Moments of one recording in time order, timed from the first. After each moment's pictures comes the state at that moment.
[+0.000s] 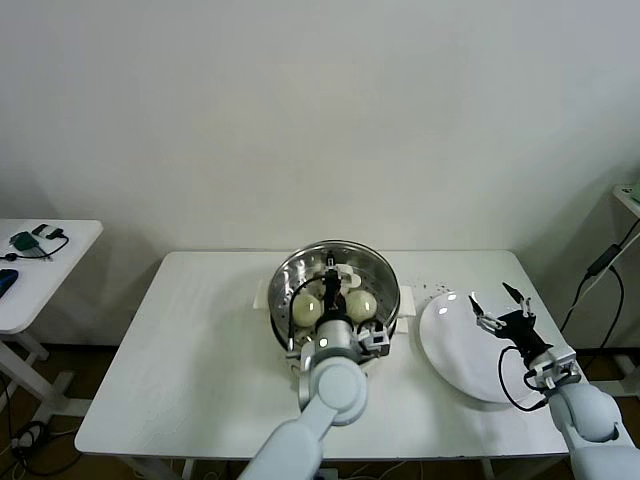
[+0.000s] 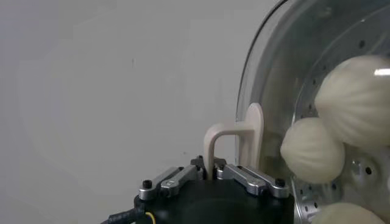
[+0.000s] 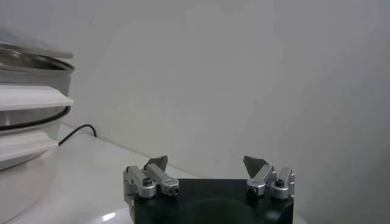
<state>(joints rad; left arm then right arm) 0.90 -1.57 0.16 -1.69 1.62 0.74 0.32 -1.17 1.02 0.62 1.45 0.28 0.14 -0.32</state>
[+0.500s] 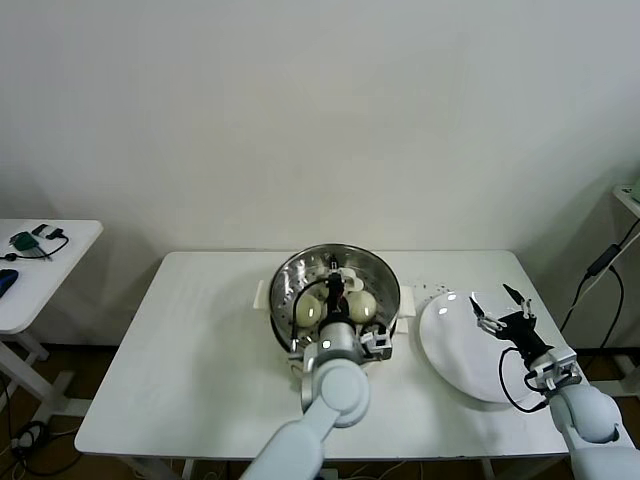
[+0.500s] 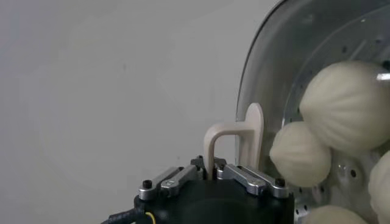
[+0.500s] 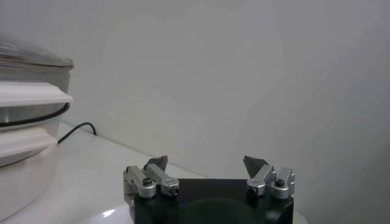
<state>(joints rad) 0.89 -1.56 0.17 -1.67 1.62 0.74 0.33 -1.17 1.02 0.62 1.44 0.27 0.14 -0.32</state>
